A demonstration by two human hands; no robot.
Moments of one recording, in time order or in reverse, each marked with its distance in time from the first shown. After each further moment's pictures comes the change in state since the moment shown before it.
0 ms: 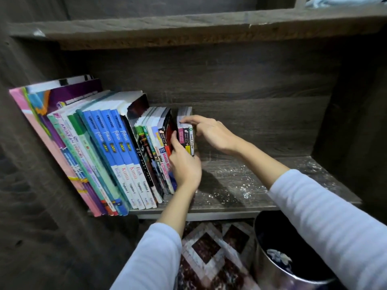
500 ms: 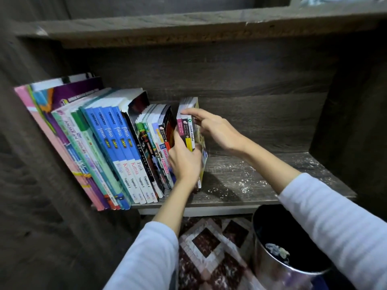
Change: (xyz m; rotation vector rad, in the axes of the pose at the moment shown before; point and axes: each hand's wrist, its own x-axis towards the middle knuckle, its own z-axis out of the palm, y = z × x) left_hand -0.010 0.005 -0.007 -0.150 0.031 0.073; right_hand -0.022 -0.003 -0.003 0.182 0.022 -0.027
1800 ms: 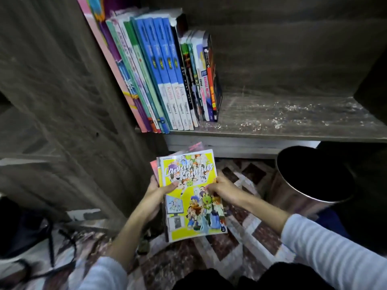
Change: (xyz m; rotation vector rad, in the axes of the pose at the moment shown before) left_hand -0.124 -0.194 -0.181 -0.458 -0.394 -0.701; right_hand -0.166 0.091 0.208 0.334 -0.244 0.623
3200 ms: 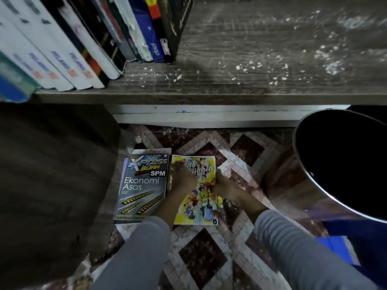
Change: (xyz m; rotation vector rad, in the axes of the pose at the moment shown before) left_hand 0.224 -0.173 0.141 1.071 -0.082 -0.348; right_hand 0.163 0.208 -0.066 -0.203 0.033 0.455
